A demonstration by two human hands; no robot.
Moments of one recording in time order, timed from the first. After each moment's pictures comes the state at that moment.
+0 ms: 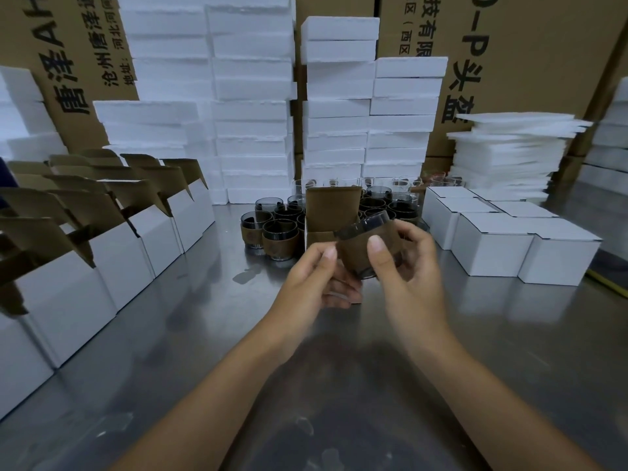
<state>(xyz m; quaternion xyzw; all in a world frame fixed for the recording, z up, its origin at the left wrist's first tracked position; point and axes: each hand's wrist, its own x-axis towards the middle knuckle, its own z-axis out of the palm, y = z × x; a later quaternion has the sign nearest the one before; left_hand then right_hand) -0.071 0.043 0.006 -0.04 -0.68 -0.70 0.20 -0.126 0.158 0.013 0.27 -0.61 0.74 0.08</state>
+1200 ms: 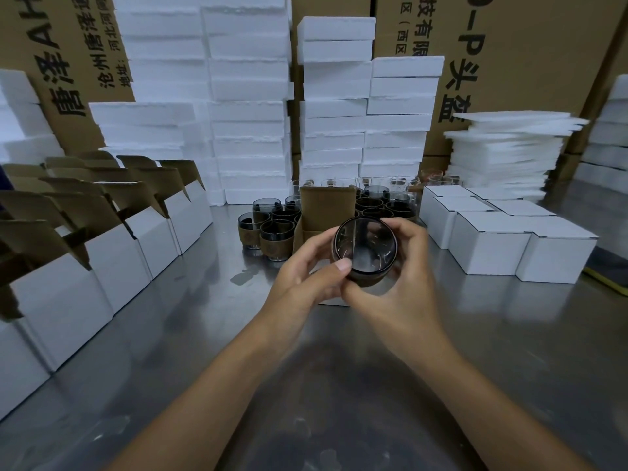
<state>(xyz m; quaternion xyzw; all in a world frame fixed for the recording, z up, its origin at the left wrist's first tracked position) -0.067 0.041 0.009 -0.08 -0.65 -0.72 0.22 -0.126 0.159 0.008 0.39 -0.64 0.64 0.17</state>
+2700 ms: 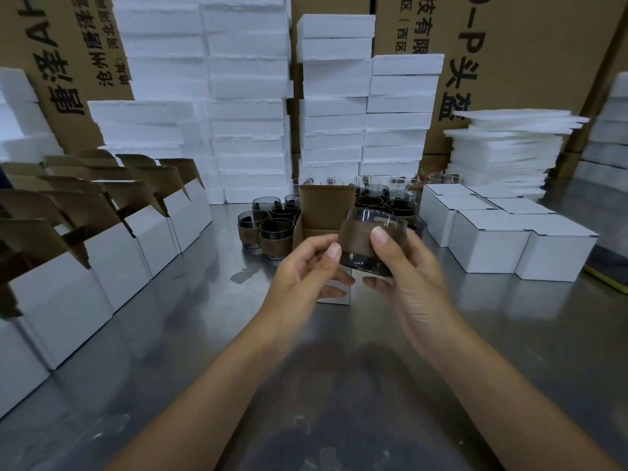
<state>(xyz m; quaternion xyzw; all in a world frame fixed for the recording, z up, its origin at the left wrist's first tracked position) -0.066 0.043 0.011 -0.03 -0.67 -0.70 0.24 -0.129 0.167 0.025 0.25 -0.57 0.78 -0.09</state>
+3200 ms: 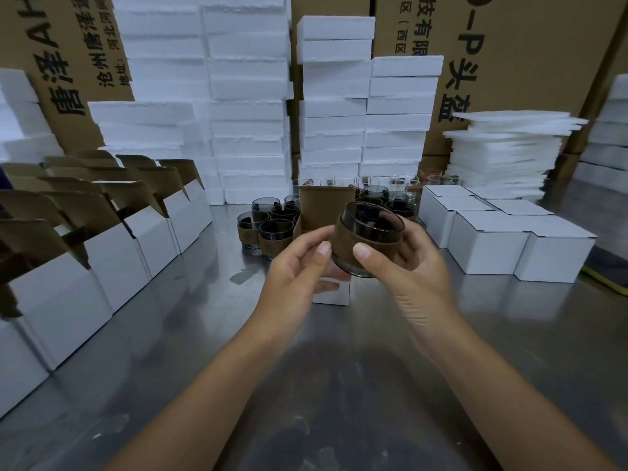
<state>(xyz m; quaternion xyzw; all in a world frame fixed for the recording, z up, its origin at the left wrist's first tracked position) -0.066 0.043 0.014 0.00 -0.68 -0.67 0.29 -0.135 0.169 0.020 0.28 -0.59 0.76 -0.01</state>
